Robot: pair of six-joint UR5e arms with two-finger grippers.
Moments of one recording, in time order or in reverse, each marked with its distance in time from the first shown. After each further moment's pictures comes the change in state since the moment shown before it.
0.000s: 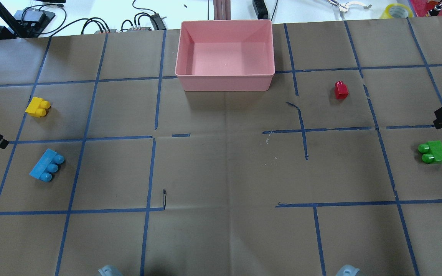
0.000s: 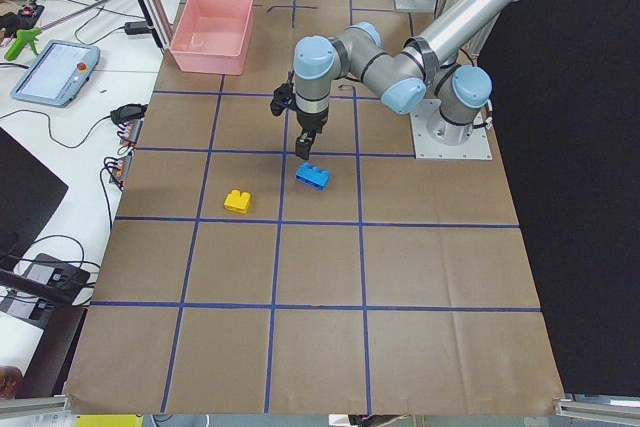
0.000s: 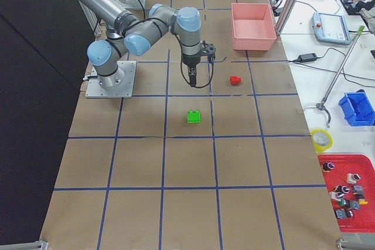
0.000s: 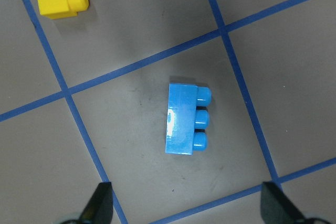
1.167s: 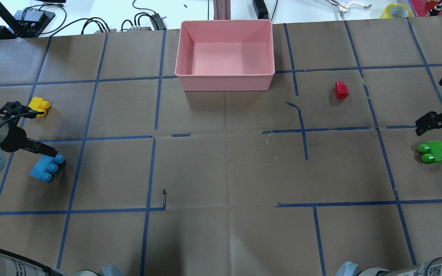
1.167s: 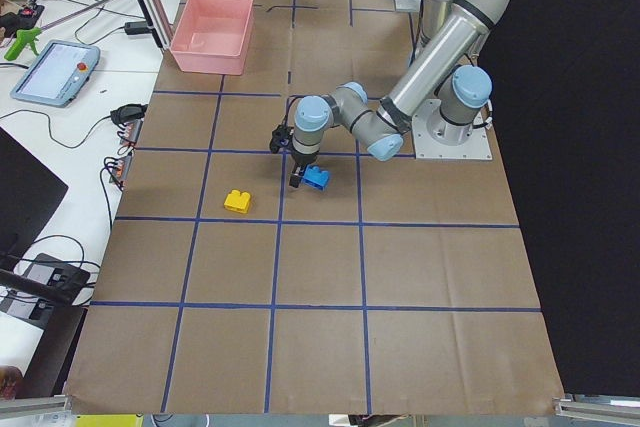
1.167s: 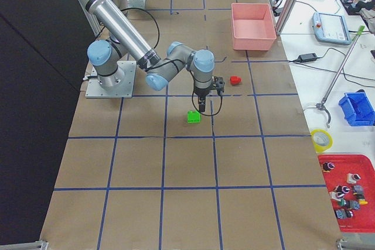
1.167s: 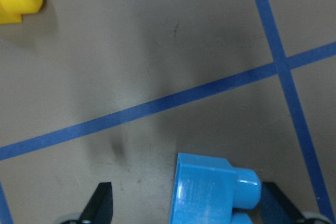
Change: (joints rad) left arm -0.007 -0.235 -0.239 0.528 -0.092 -0.072; right arm -0.027 0.340 -0.084 -0.118 -0.012 -0.006
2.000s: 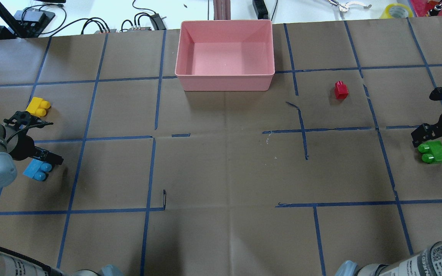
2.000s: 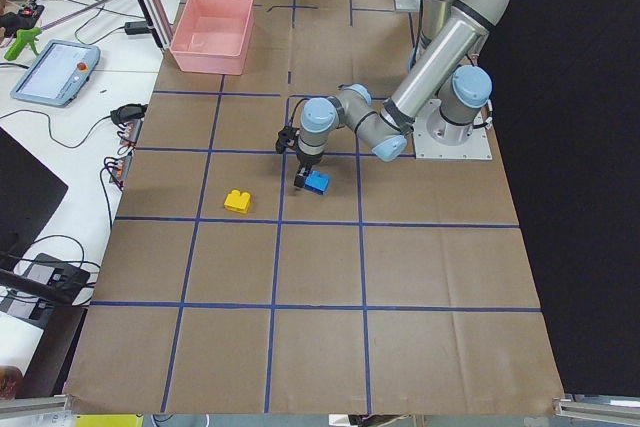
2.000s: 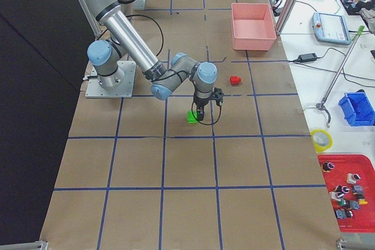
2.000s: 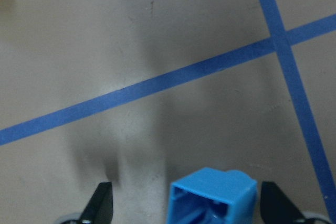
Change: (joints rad) left arm 0.004 0.013 -0.032 0.027 0.006 0.029; right arm -0.002 0.071 0.006 -0.031 -0.076 -0.004
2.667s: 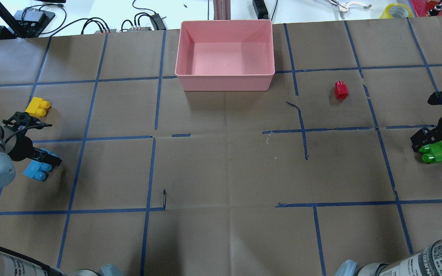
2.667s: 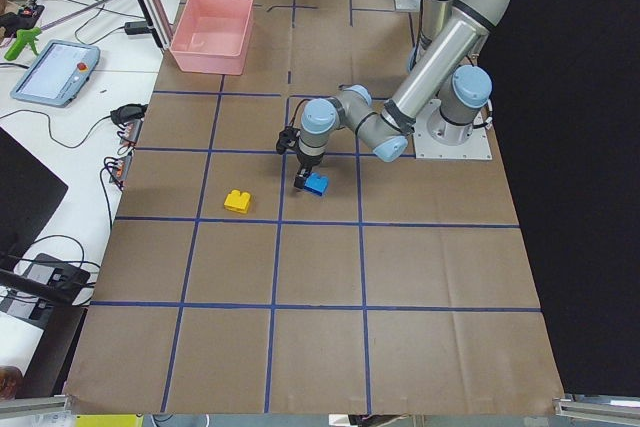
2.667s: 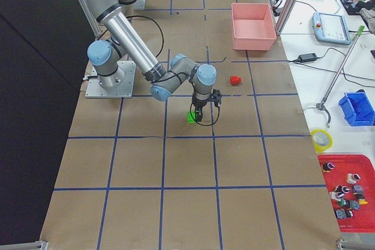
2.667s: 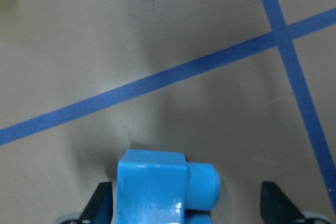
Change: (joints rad) left arm 0.008 0.000 0.001 0.000 0.003 0.053; right arm -0.011 0.010 0.008 0.002 -0.006 -0.025
